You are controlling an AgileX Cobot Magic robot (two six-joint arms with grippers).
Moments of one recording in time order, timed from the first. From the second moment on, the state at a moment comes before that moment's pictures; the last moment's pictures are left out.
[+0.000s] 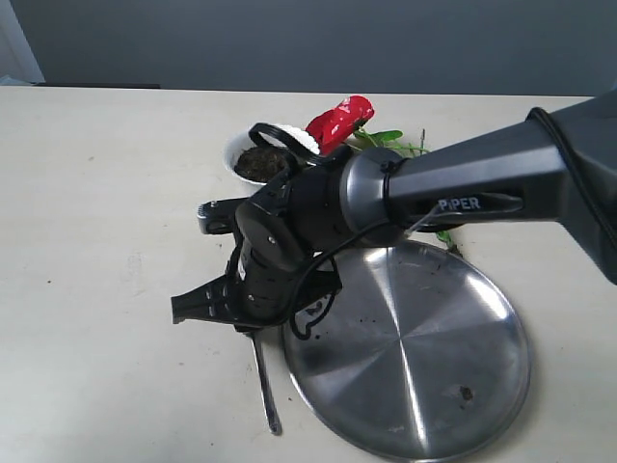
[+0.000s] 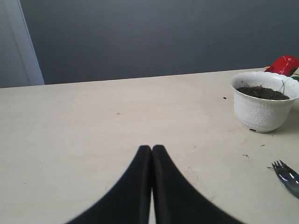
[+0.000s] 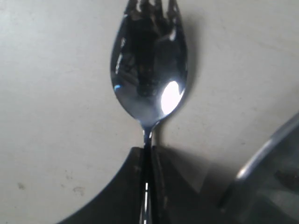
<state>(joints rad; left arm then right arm) -0.11 0.01 0.00 0.00 0.23 0.01 1.07 2.09 -1.29 0.03 0.56 0.58</state>
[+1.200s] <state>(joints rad) -0.11 0.01 0.00 0.00 0.23 0.01 1.08 1.93 -1.70 -0.59 1.07 0.24</state>
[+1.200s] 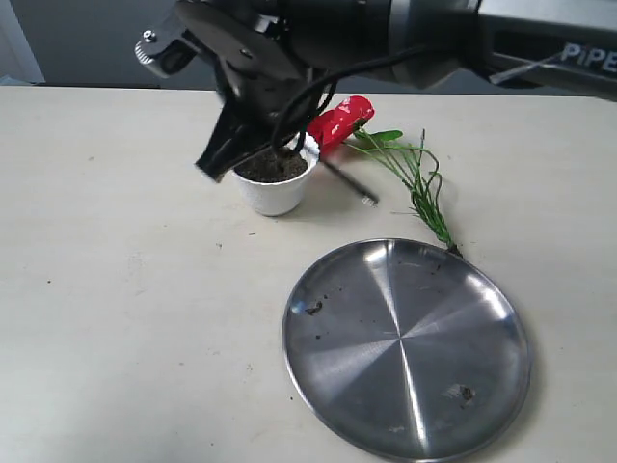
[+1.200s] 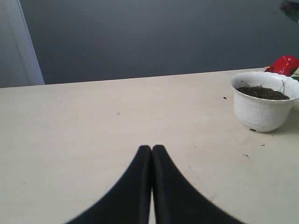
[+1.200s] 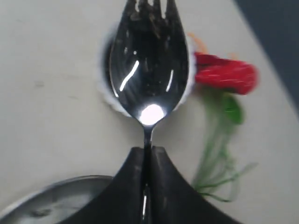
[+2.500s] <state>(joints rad) -0.11 0.01 0.00 0.00 0.23 0.01 0.99 2.30 -1.72 -1.50 0.99 -0.54</state>
